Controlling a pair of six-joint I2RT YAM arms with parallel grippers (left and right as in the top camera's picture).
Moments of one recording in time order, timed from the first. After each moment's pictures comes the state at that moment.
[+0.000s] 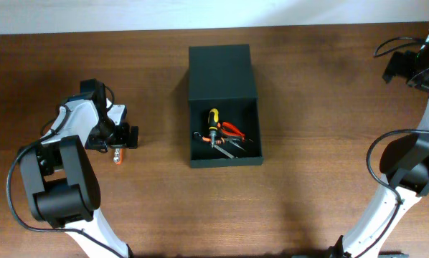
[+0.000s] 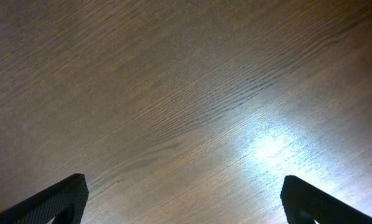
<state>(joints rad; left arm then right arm) 0.18 2.01 1.32 -0.88 0.02 0.22 -0.39 2.26 2.46 -1.60 0.15 0.15</state>
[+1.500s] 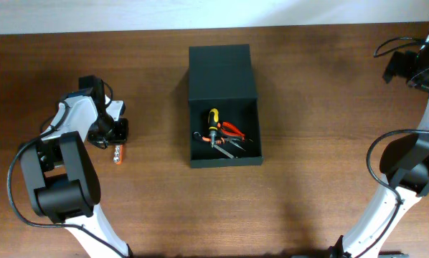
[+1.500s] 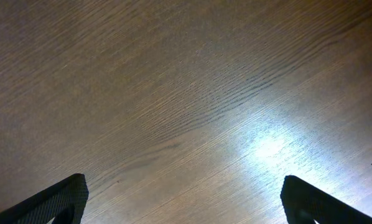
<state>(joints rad) 0.19 2.04 1.37 -0.89 0.03 0.20 -0.39 2.26 2.46 -1.60 0.15 0.15</state>
